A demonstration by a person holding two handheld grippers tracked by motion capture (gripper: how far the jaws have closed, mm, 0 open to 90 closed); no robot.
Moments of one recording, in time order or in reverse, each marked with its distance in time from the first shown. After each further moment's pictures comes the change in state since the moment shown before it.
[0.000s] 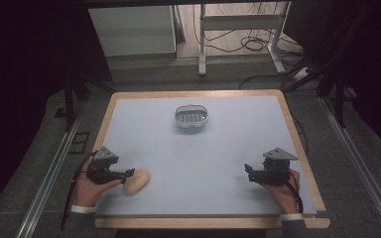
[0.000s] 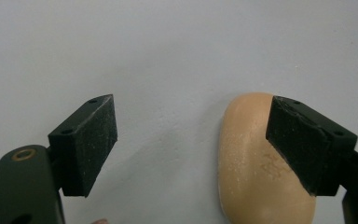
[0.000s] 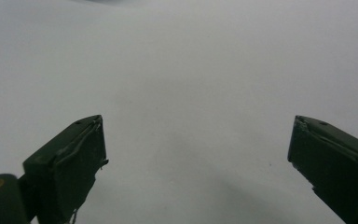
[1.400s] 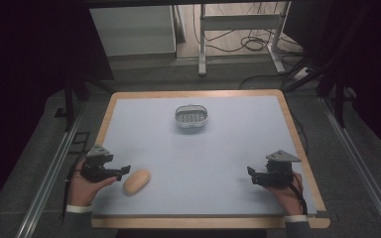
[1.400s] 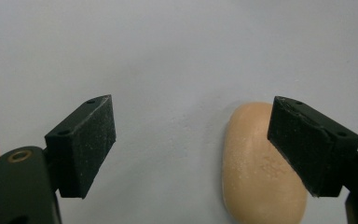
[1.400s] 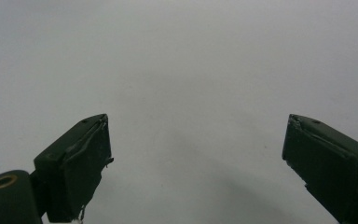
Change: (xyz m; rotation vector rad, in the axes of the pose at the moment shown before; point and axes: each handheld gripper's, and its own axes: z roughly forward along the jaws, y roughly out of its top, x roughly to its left) left arm 0.005 0.005 -0.017 -0.016 0.016 -0.054; right arm -0.004 -0.007 -0.005 0.022 0.023 0.000
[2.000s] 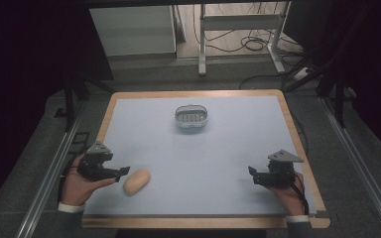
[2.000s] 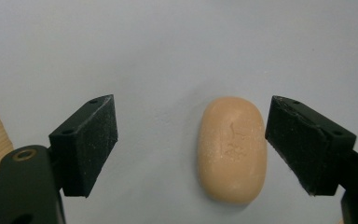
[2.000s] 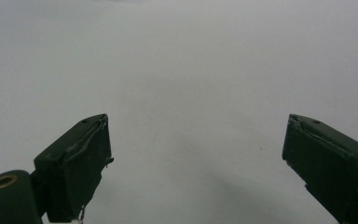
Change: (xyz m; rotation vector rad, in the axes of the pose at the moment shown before) left arm -0.017 0.023 -0.024 0.095 -0.006 0.091; right arm -0.003 0.001 -0.006 -0.013 0.001 -0.001
